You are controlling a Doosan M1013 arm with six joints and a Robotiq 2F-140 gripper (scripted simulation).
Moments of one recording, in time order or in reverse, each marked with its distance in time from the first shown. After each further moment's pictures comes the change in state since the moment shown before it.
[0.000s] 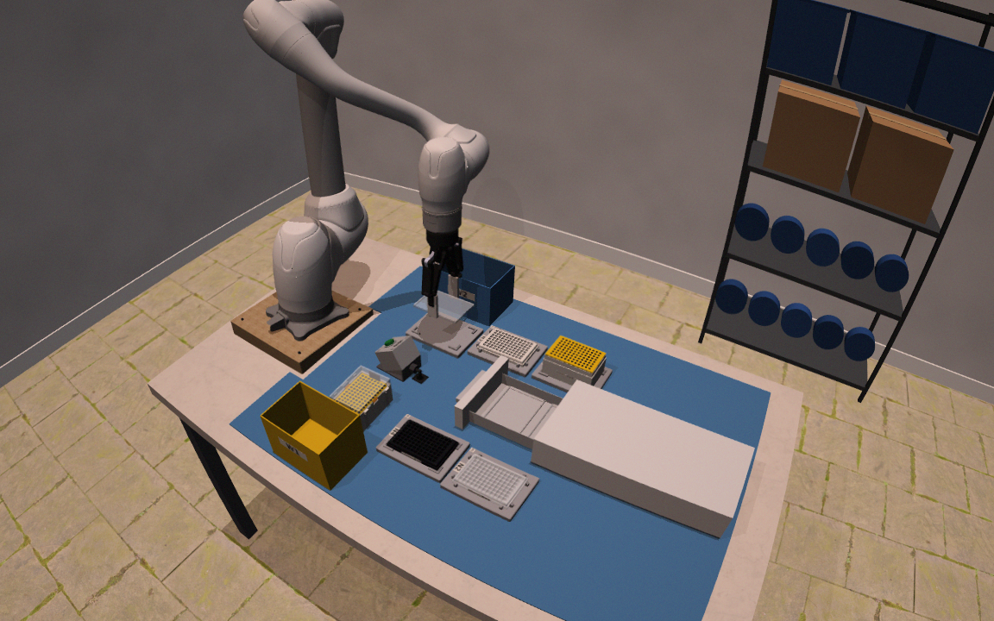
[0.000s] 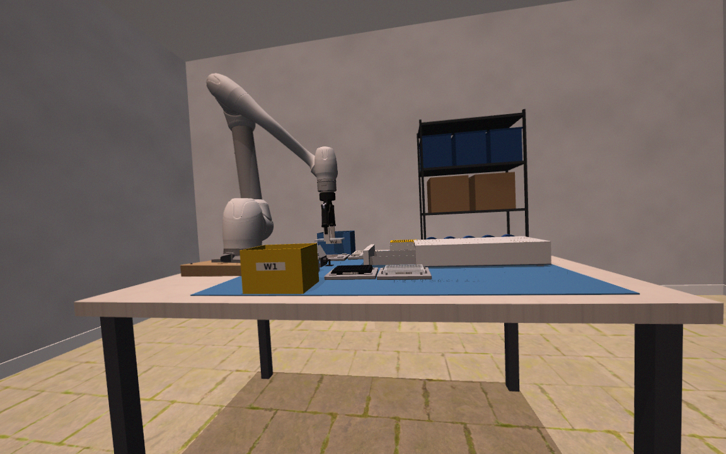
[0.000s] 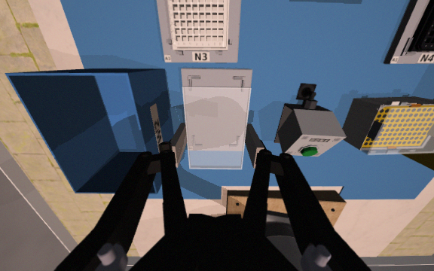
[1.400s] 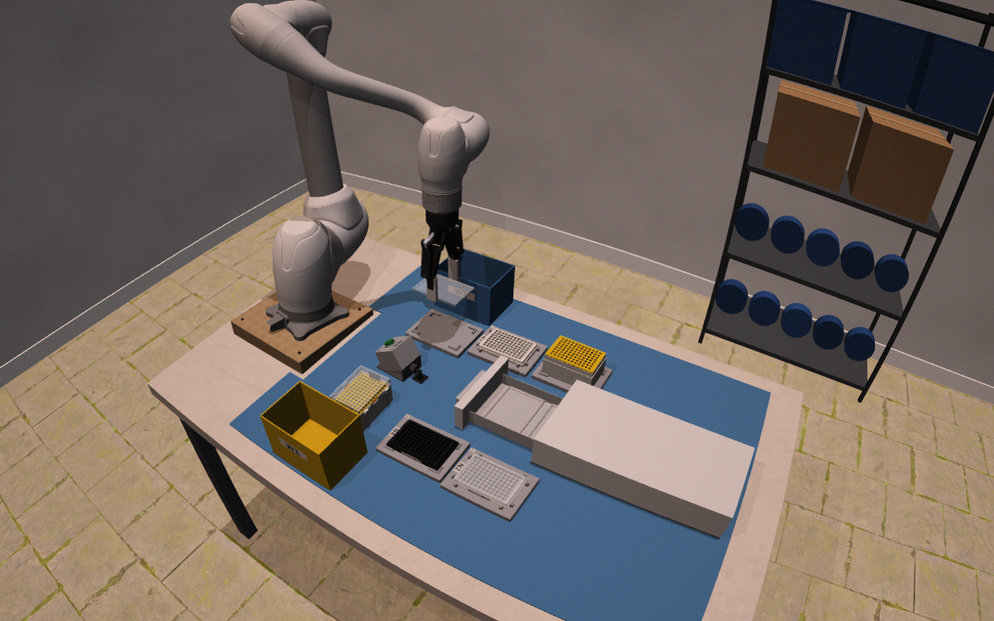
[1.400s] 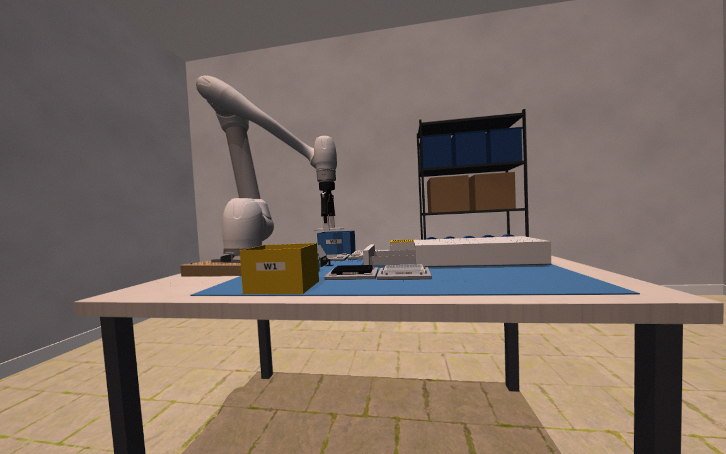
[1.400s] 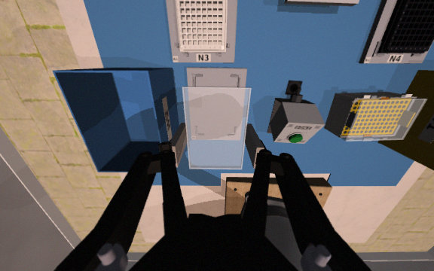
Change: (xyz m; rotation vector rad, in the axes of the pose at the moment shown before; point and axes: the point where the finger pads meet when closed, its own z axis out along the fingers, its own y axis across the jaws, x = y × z) arm 0.000 0.000 -0.050 0.000 0.000 0.000
